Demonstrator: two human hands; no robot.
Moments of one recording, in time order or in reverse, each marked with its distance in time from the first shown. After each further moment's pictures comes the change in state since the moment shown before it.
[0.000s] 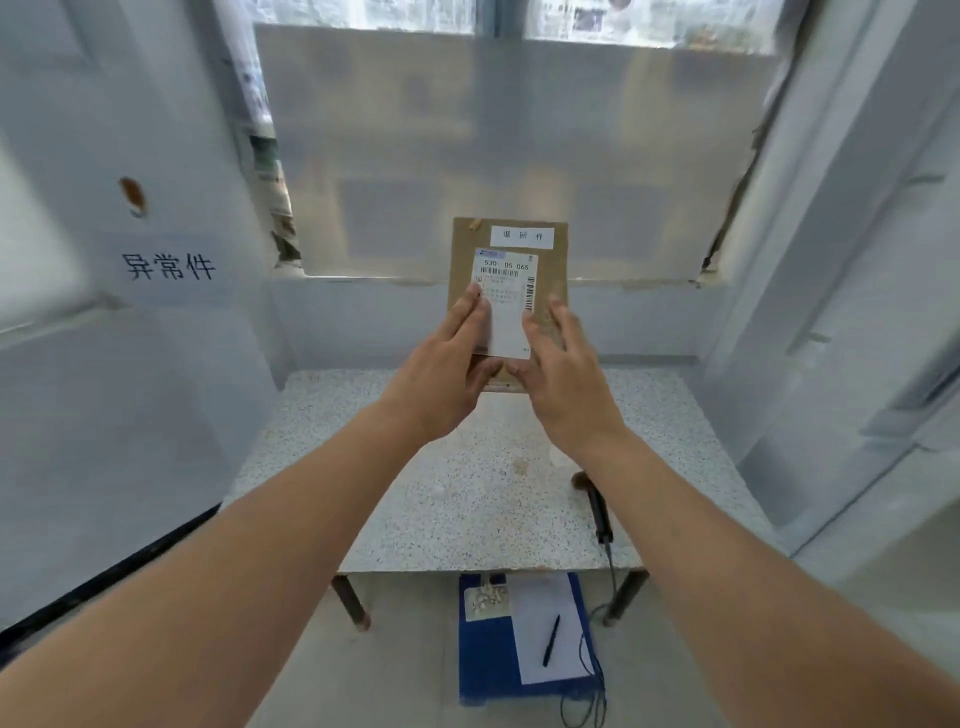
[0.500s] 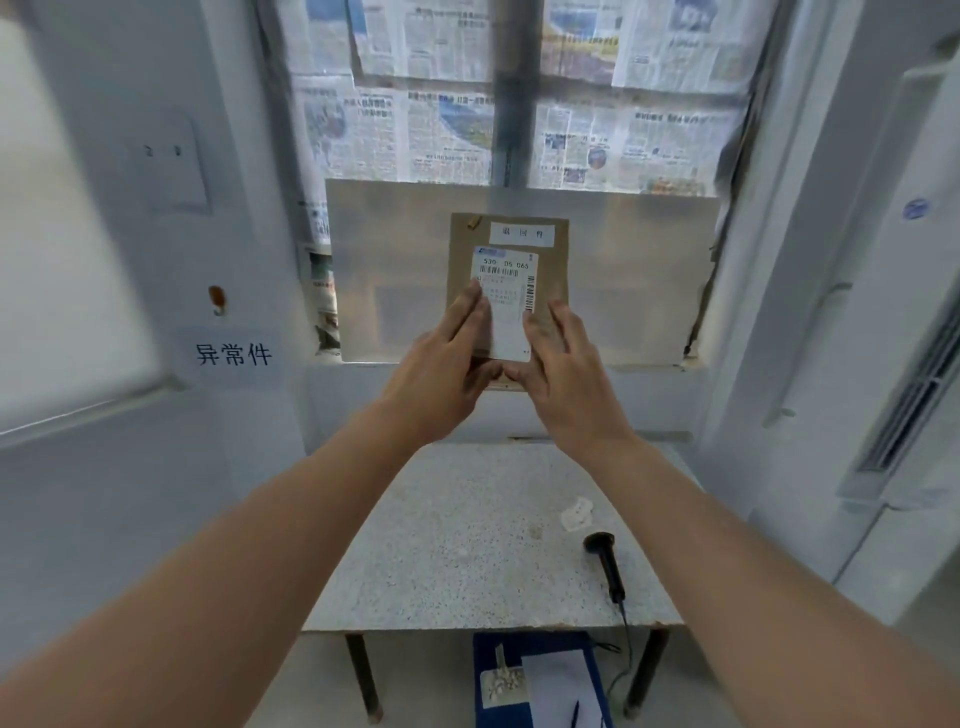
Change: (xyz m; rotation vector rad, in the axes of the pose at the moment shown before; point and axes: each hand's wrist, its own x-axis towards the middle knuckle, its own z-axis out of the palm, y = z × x) left_hand -0.049 0.061 -0.158 0.151 0.177 0.172; right_hand -0.014 -0.123 -0.098 -0.073 0.244 -0.193
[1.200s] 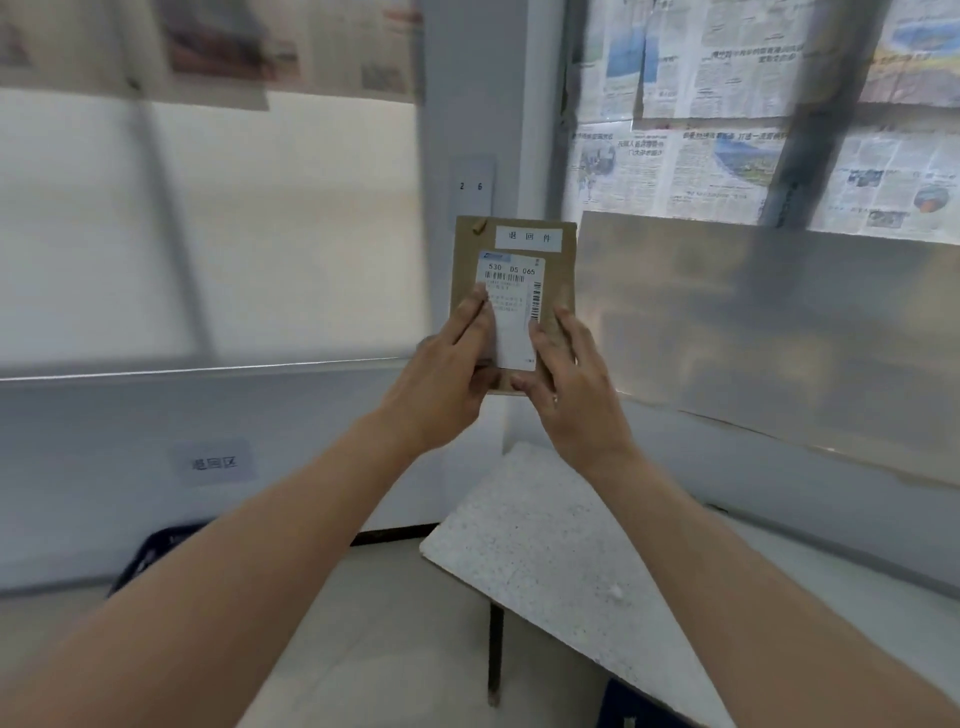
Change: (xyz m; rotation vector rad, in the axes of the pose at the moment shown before) left_hand -0.134 -0.003 -0.134 0.321 0.175 -0.429; right_hand 0.005 -0.143 0.043 0.492 -0.065 -0.409
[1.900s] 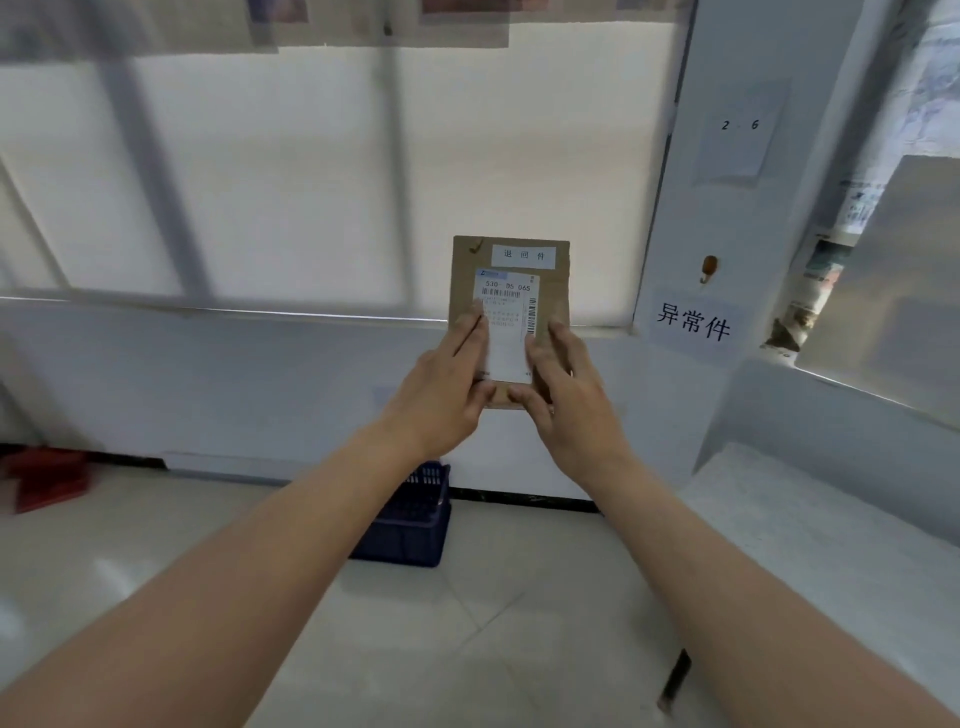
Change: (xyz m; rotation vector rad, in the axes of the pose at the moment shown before) left_hand -0.176 -0.306 -0.161 0.151 -0.044 -0.330; right_hand 0.048 -0.255 0.305 0.356 -0.266 -0.035
